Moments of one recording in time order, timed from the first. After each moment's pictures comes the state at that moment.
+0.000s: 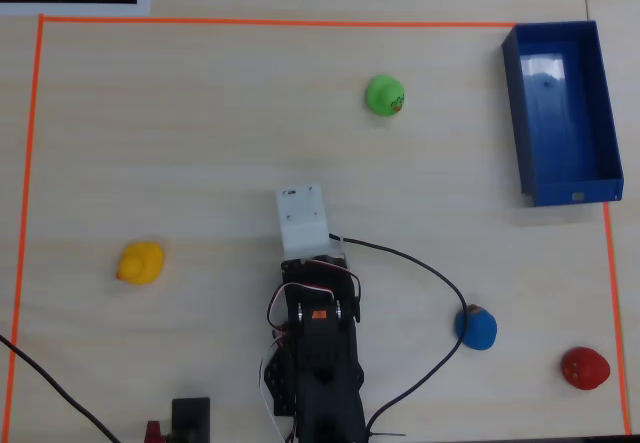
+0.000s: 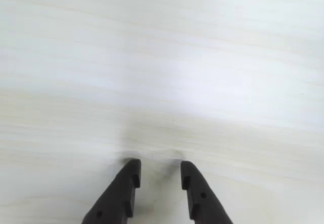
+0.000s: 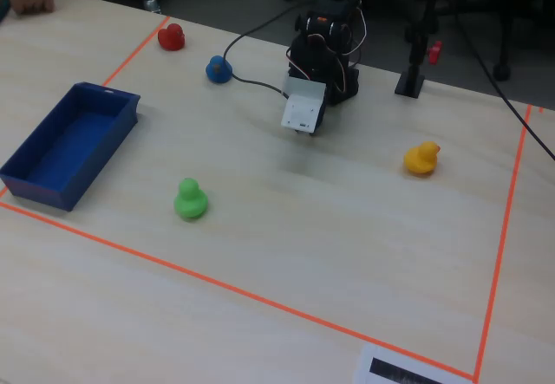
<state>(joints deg) 1.0 189.8 178.7 75.1 -94.1</state>
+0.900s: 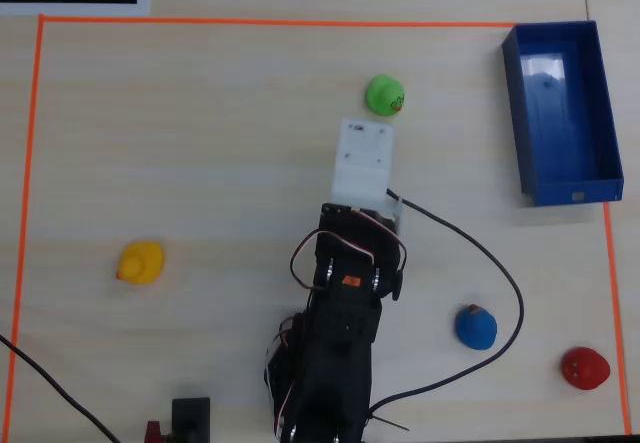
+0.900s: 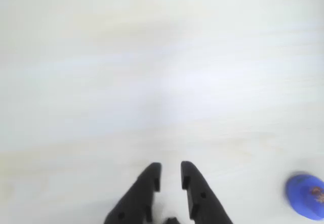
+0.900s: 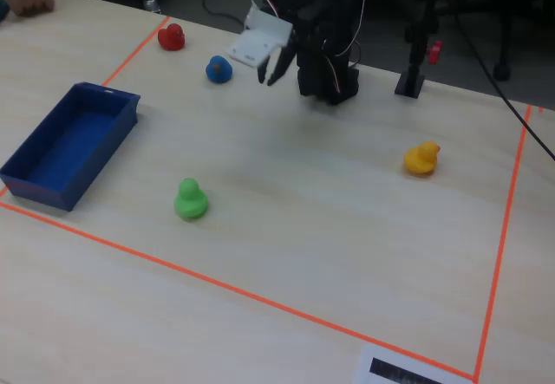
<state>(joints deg) 18.6 146.3 118.6 82.4 -91.5</state>
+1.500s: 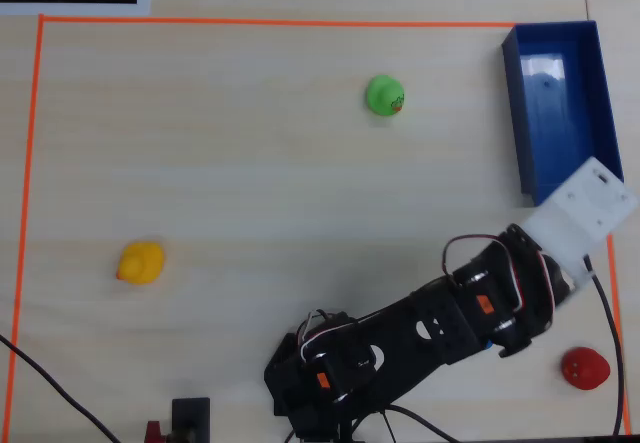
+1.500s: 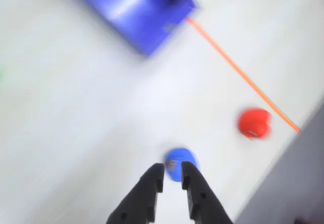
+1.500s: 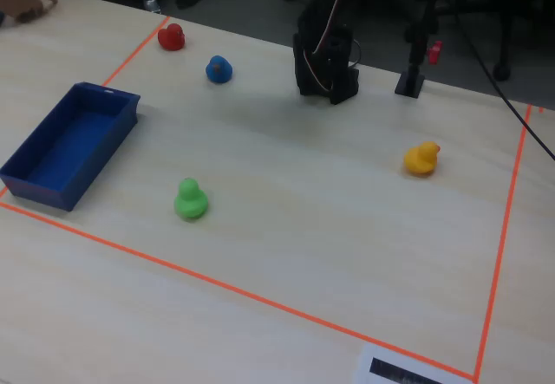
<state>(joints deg) 68.3 122.3 88.8 77.7 -104.5</state>
